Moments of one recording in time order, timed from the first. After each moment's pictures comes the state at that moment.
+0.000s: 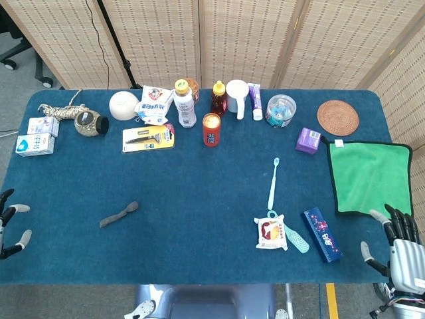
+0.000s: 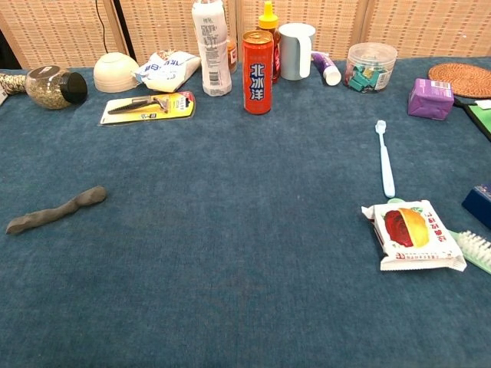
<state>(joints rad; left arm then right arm) -0.03 -1.00 -0.04 -1.81 1.42 1.48 0.09 -0.07 -1.17 0.07 -1.75 -1.50 1.62 0.03</state>
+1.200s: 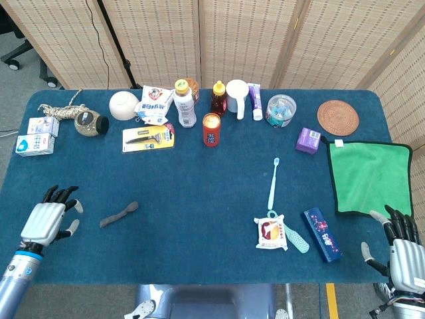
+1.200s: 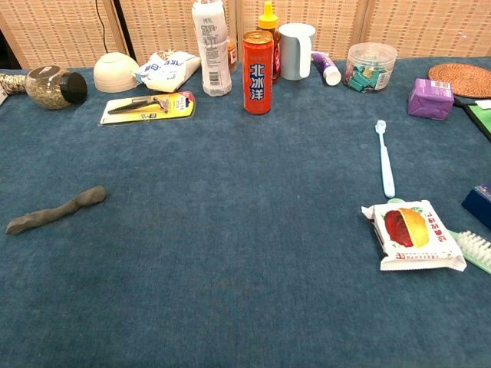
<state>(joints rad) -0.25 -1.16 -0.06 -1.70 1.36 1.17 0.15 -0.07 -1.17 0.07 -1.76 -1.48 1.60 0.02</state>
